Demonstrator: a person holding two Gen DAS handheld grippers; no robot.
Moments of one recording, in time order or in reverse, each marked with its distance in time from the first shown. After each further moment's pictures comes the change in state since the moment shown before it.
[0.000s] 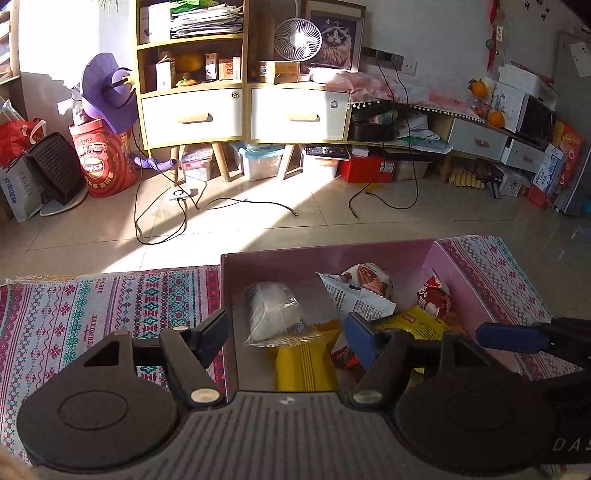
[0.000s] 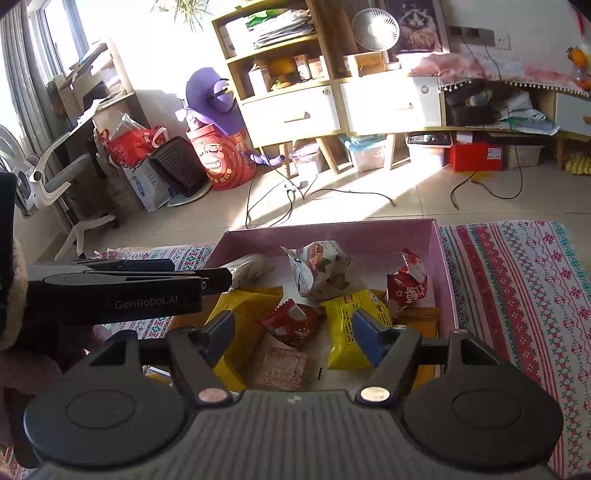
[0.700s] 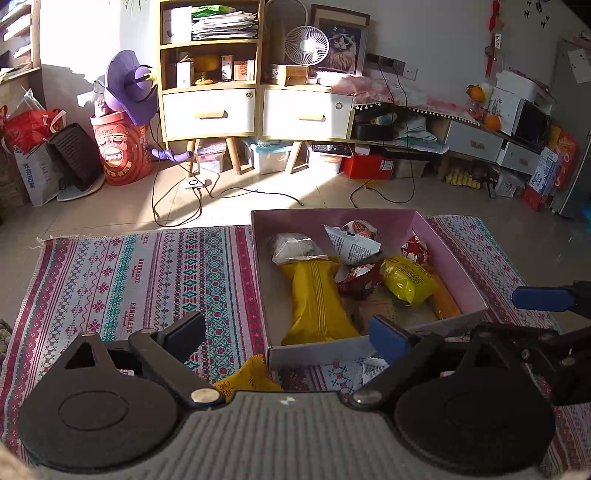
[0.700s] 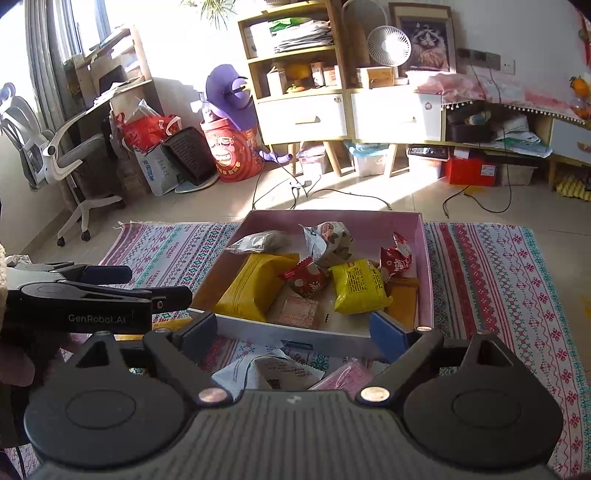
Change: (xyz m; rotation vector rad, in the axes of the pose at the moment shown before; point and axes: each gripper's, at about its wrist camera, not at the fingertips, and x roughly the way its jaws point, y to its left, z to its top) left arm -0.063 0.013 -0.043 -0.019 -0.002 0.008; right arm -0.048 0.021 -0.028 -0.084 -0.003 -0.029
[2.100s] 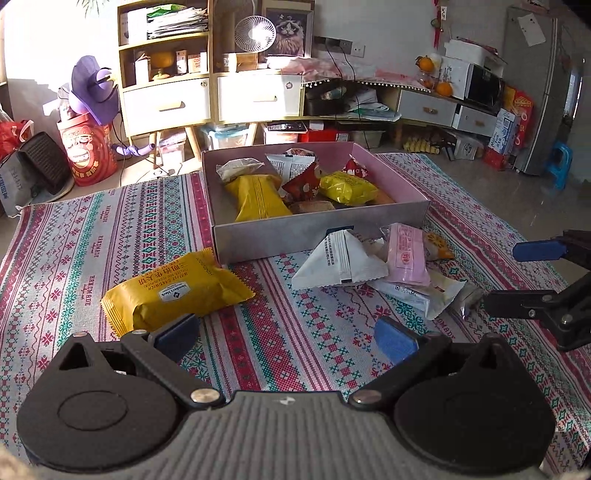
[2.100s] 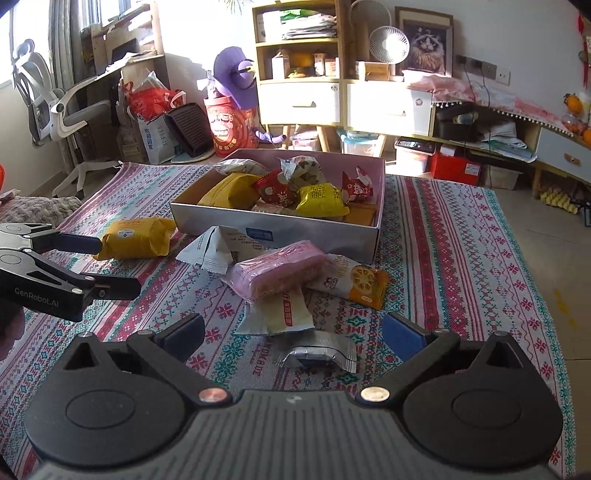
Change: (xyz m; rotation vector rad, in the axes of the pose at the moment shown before) left arm -0.021 -0.026 -0.091 0.116 -0.002 -0.090; right arm -0.033 -0.023 -0.089 -0.104 -0.004 -0.057
